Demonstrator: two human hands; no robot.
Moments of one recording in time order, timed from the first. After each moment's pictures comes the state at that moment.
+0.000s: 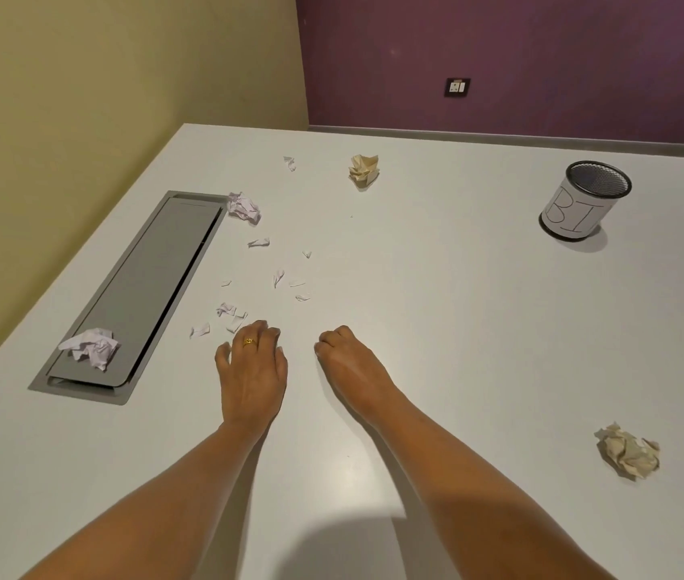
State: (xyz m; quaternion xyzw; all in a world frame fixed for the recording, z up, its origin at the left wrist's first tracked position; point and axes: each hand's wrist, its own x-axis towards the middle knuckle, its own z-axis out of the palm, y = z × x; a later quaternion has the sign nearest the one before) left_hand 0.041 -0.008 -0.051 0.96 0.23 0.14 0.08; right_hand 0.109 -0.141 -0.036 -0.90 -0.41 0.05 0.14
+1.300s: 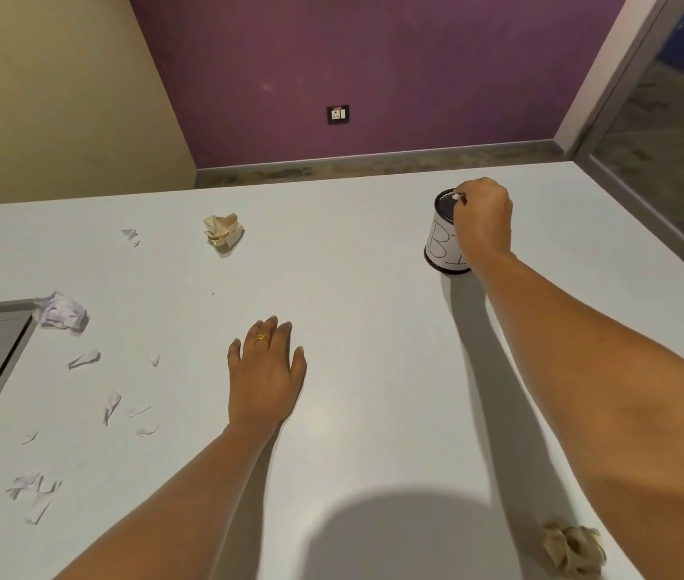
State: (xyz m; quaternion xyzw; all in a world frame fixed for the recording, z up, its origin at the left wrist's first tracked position) left_hand 0.239 -0.116 -0.057 0.98 0.07 0.07 0.16; right_hand 0.404 -0.363 0.051 -0.93 0.07 -0.22 0.27
